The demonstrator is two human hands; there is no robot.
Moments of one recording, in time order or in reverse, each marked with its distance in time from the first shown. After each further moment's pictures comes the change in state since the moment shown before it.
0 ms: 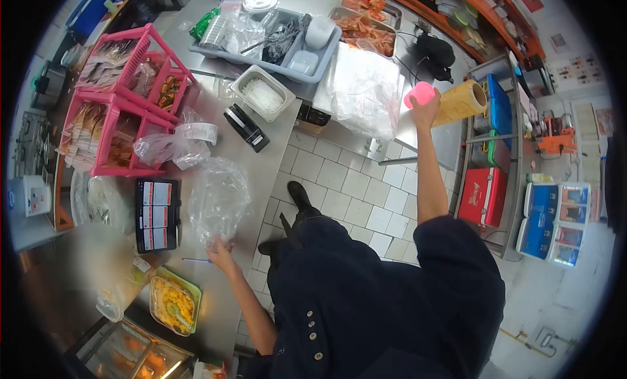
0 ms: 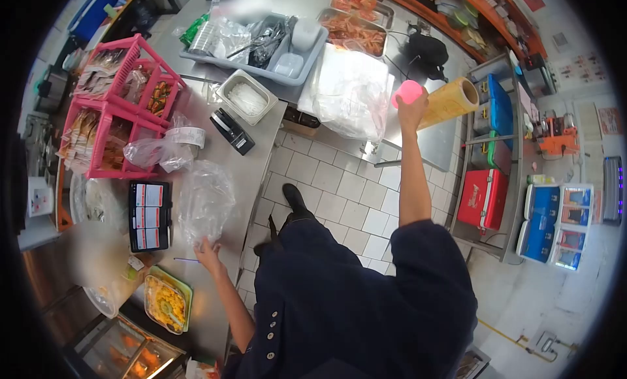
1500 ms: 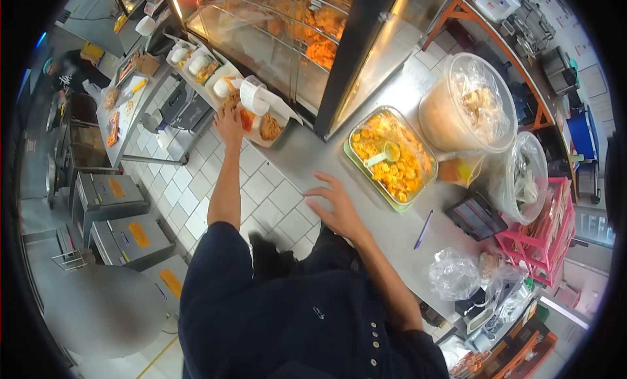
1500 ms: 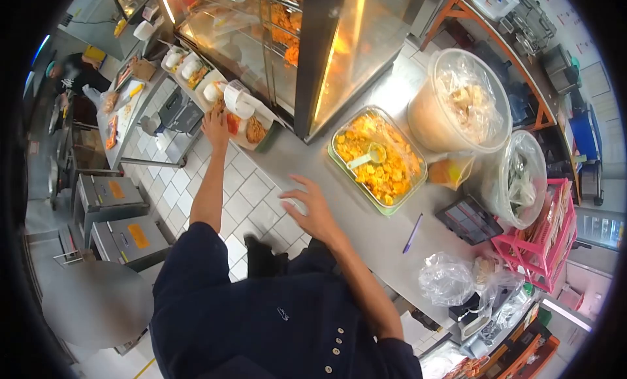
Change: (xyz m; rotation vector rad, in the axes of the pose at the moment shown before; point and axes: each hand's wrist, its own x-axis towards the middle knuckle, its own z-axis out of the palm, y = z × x) left_hand -0.105 -0.232 -0.667 0.842 1.620 -0.060; right_hand -0.811 -0.475 -0.179 0.841 -2.428 -1.493
